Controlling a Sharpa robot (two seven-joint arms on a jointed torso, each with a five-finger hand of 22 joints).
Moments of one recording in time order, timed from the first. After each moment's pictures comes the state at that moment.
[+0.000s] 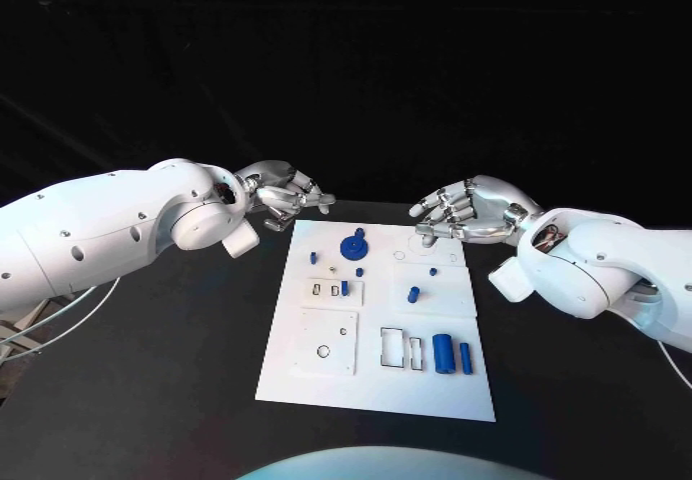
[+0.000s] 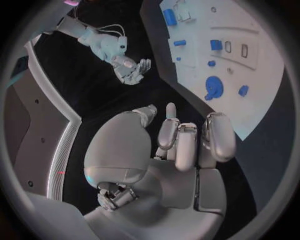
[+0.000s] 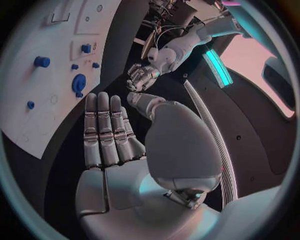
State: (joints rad) left arm 1.32 -0.88 0.00 1.45 -0.65 0.06 -0.13; left_hand 1.19 -0.08 0.44 0.29 0.05 0.76 0.11 0.68 0.55 1.31 0.03 1.30 1.10 1.47 -0.03 1.51 1.31 0.08 1.38 0.06 1.35 1.10; right arm 1.35 -0.91 -0.15 1.69 -0.53 -0.31 0.09; right_hand 1.30 -0.22 0.62 0.06 0.22 0.84 0.21 0.27 0.34 1.07 0.14 0.26 0.20 1.04 0.09 0.31 0.47 0.18 0.90 0.20 0.31 0.54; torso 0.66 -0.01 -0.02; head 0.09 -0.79
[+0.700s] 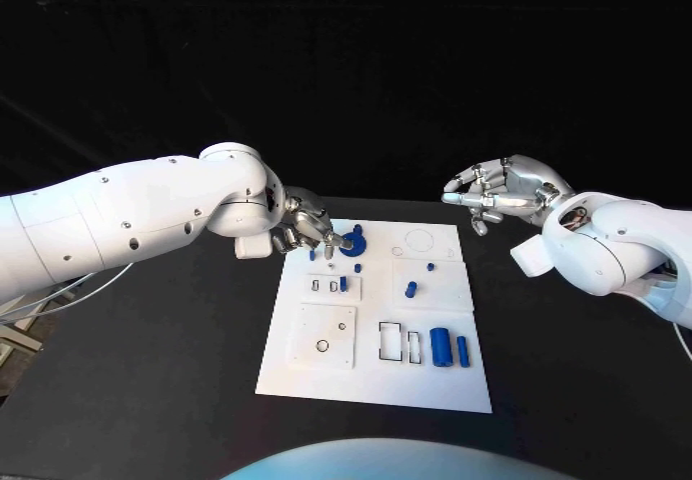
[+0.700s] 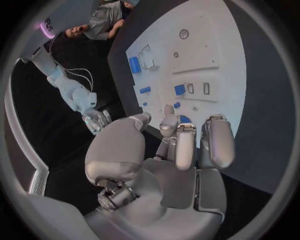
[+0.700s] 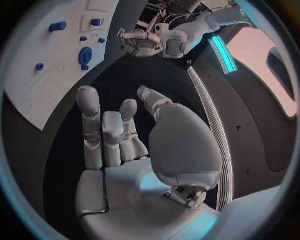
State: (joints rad) left arm 1.40 -0.72 -0.10 1.42 -0.83 0.34 -0.50; left_hand 0.97 -0.03 0.38 0.29 0.05 0.72 0.09 0.81 0.66 1.24 0.02 1.25 1.05 1.46 -0.04 1.51 1.31 0.08 1.45 0.05 1.39 1.20; right arm 1.36 -0.93 -0.16 1.58 -0.45 -0.34 0.14; right_hand 1.22 -0.21 0.38 0.06 0.21 0.88 0.11 0.51 0.48 1.21 0.03 0.93 0.78 1.37 -0.03 1.15 1.12 0.15 1.27 0.07 0.84 0.87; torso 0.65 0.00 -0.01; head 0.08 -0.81
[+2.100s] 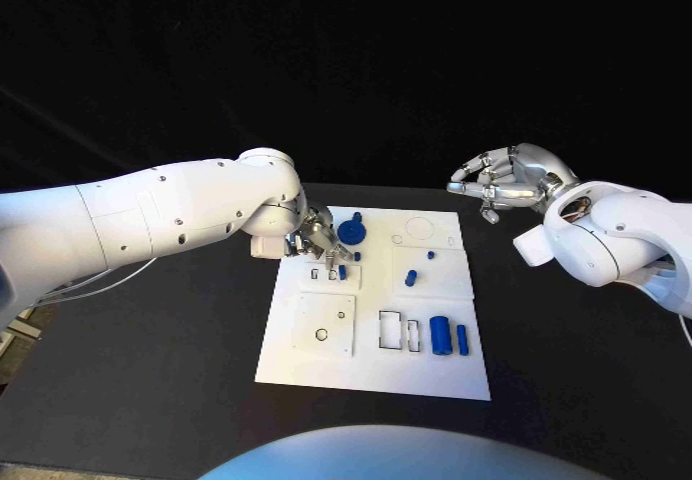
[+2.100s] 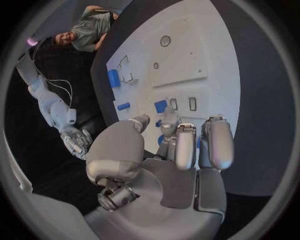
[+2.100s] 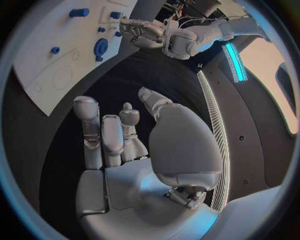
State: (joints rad) left arm 1.39 -0.60 -0.18 1.31 -0.85 0.40 -0.60; left_hand 0.96 0.00 0.34 0.29 0.05 0.69 0.10 0.79 0.67 1.22 0.02 1.24 1.02 1.46 -0.04 1.51 1.31 0.08 1.45 0.05 1.40 1.22; right arm 1.35 -0.92 -0.16 1.58 -0.55 -0.42 0.08; right_hand 1.22 -0.21 0.38 0.09 0.21 0.83 0.12 0.53 0.48 1.21 0.05 1.05 0.92 1.38 -0.02 1.25 1.19 0.15 1.24 0.08 0.93 0.97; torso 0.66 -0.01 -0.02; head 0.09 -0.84
